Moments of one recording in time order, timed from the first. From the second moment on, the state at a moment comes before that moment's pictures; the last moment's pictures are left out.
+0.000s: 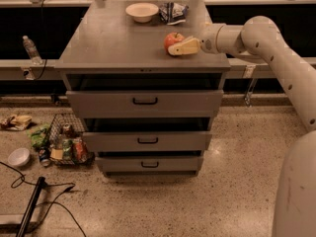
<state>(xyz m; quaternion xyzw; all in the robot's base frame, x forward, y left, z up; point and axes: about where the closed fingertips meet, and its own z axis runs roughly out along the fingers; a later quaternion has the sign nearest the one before) 0.830 -0.107 0.880 -0.35 0.71 0.20 0.58</state>
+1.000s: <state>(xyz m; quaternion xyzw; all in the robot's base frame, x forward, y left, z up) 0.833 -0.079 0.855 -0.37 0.71 0.24 0.54</state>
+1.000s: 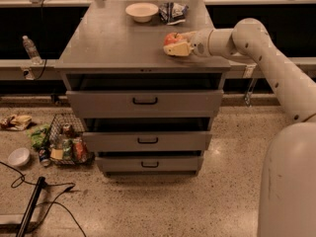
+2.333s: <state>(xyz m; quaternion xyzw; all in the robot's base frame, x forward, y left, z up) 0.884 -0.041 0.933 -0.37 0.66 0.22 0.62</state>
